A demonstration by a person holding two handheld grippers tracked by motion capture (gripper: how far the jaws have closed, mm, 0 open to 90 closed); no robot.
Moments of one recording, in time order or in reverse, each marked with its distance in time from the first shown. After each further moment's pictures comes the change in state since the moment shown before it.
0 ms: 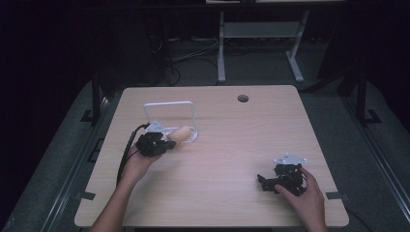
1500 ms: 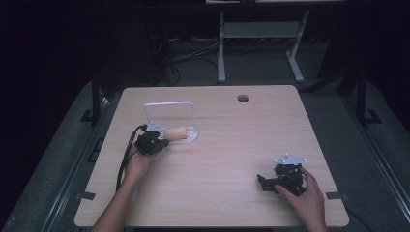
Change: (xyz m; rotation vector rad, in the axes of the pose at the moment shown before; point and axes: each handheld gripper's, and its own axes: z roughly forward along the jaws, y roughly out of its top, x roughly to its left) left arm 0.034 -0.021 0.027 0.031 0.153 -0.091; right arm 0.000 0.000 0.000 0.000 0.000 0.000
